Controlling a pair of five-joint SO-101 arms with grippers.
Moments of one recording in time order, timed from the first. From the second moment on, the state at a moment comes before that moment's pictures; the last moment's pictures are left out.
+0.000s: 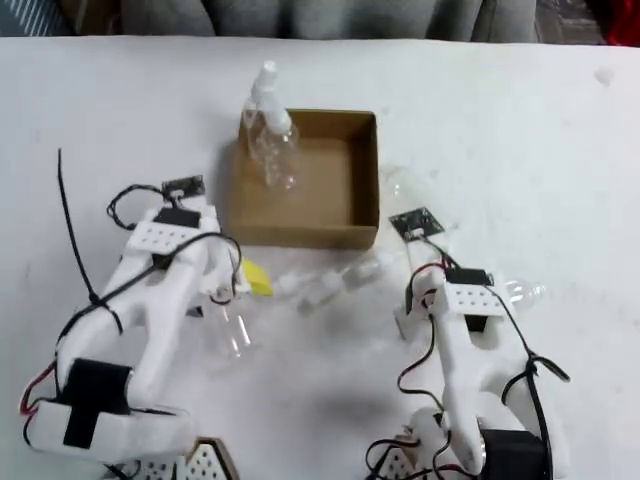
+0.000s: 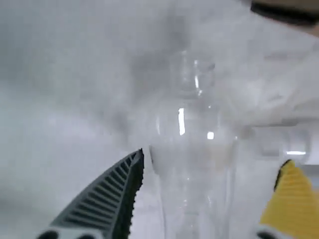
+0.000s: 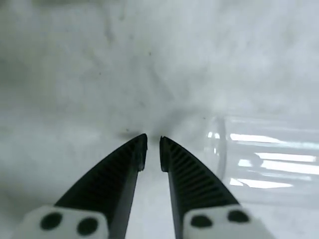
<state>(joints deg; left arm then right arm) 3.2 -4.8 39.3 69.4 27.8 -0.2 -23.3 59.7 56.6 22.9</state>
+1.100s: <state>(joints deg) 2.9 4.2 38.1 56.7 23.6 -0.2 -23.3 59.7 56.5 22.9</state>
